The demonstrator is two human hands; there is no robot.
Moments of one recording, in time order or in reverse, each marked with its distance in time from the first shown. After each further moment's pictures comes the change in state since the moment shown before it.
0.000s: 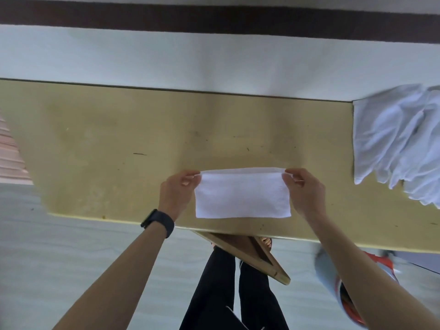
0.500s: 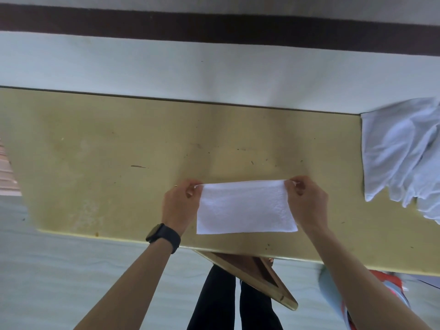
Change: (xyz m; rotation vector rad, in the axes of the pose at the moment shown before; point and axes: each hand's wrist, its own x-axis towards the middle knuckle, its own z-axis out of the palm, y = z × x) left_hand 0.017 -0.008 0.017 0.162 0.070 0.053; right_hand 0.021 -0.002 0.022 -0.145 0.106 -0.032
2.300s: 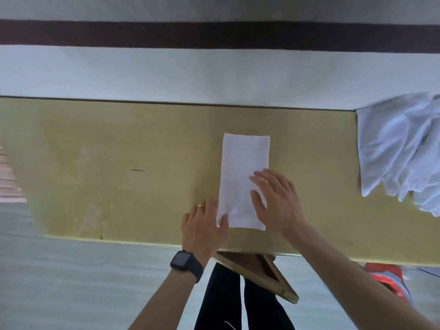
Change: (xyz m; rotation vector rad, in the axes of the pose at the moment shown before) left_hand -0.058 0.010 0.034 0.479 -0.034 0.275; right_hand -0.024 -0.015 0.028 -0.394 -0.065 -0.742
